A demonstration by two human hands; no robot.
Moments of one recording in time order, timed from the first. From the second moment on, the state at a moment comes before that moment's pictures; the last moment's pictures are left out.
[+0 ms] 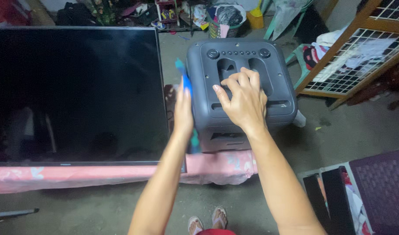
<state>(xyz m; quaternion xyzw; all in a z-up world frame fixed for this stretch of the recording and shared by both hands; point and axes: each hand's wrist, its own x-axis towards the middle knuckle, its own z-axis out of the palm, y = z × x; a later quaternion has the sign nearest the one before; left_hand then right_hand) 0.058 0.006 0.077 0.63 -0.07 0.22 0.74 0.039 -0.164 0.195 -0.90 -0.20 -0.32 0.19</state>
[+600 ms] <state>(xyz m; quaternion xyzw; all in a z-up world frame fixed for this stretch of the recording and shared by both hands) 0.033 -0.017 0.150 0.65 -0.06 0.30 0.70 0.025 -0.171 0.200 -0.85 -0.33 -0.33 0.23</state>
